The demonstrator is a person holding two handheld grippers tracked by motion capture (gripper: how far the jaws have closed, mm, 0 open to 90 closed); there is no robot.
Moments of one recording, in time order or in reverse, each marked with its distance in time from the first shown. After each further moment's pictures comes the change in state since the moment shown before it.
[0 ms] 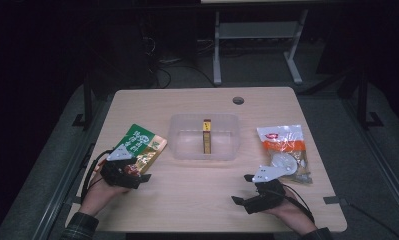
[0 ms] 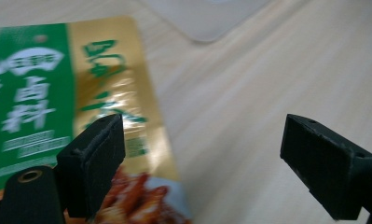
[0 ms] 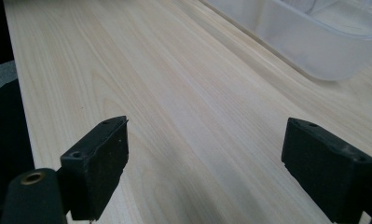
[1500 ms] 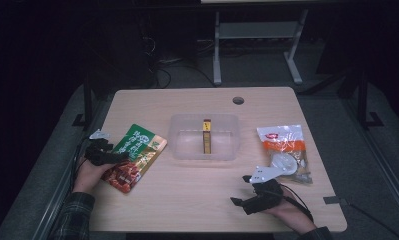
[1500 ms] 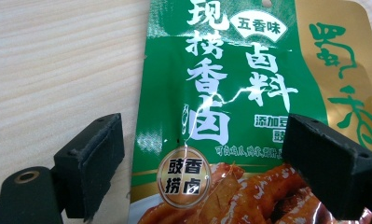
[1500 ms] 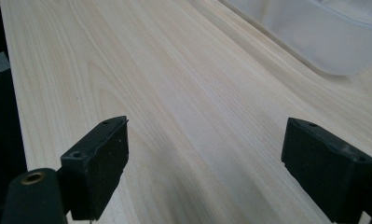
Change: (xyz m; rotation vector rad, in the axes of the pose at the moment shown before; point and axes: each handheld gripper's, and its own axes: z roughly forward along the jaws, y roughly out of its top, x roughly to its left) left arm 0.108 -0.029 0.021 0.004 0.173 -0.261; right arm -0.001 -0.001 0.007 0.030 0.004 -0.014
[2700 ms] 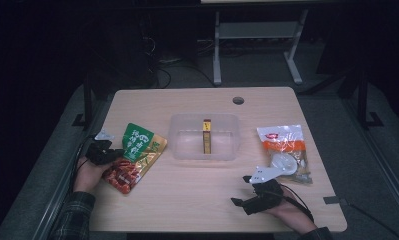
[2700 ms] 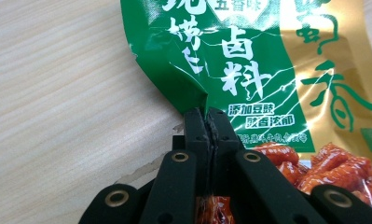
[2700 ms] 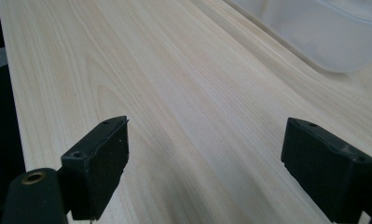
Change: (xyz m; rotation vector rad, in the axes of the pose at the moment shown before) left arm -0.015 0.009 -0.011 0.084 0.007 0.126; right arm 0.000 -0.001 0.000 0.011 -0.003 -0.007
